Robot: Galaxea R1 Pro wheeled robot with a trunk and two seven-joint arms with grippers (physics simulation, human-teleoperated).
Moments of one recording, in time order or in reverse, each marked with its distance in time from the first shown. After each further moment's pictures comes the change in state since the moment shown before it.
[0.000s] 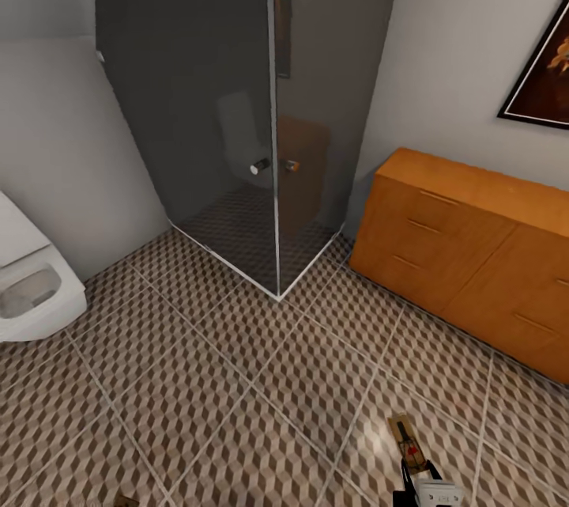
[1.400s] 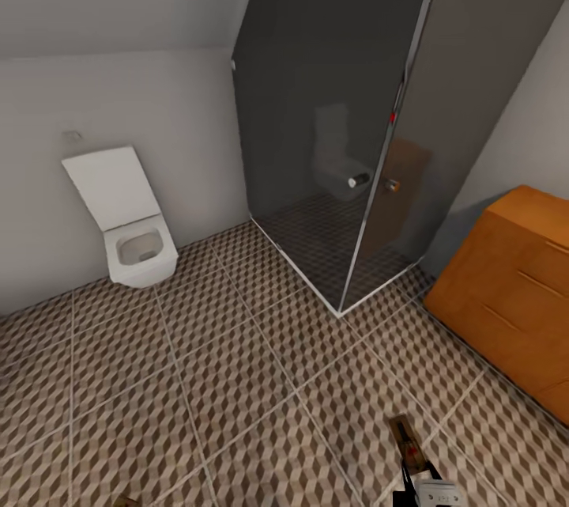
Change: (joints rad) left arm 0.000 0.000 0.001 0.000 0.000 0.000 0.002; right arm 0.000 0.000 0.000 0.000 0.000 0.002 0.001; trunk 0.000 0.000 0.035
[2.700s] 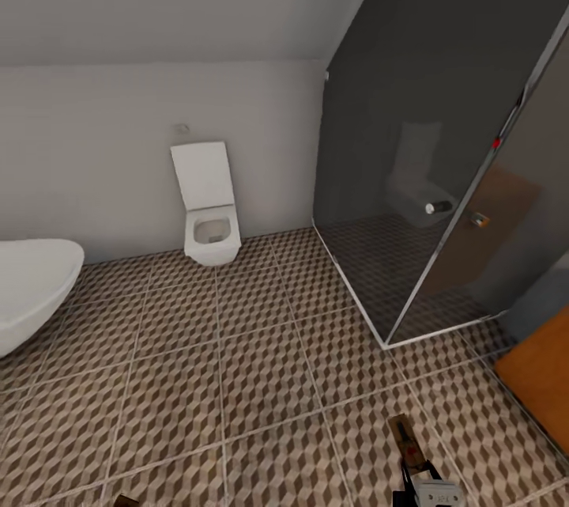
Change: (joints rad) left arm 0.000 0.000 0.000 0.000 0.000 0.000 0.000; right arm 0.000 0.000 0.000 0.000 0.000 0.000 0.000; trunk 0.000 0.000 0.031
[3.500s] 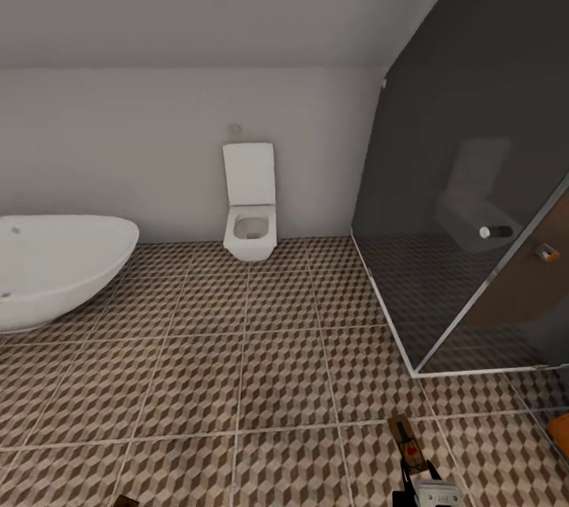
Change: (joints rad) left arm 0.000 0.000 0.000 0.000 0.000 0.000 0.000; right arm 0.000 0.001 0.000 0.000 0.000 0.000 0.000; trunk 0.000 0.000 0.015
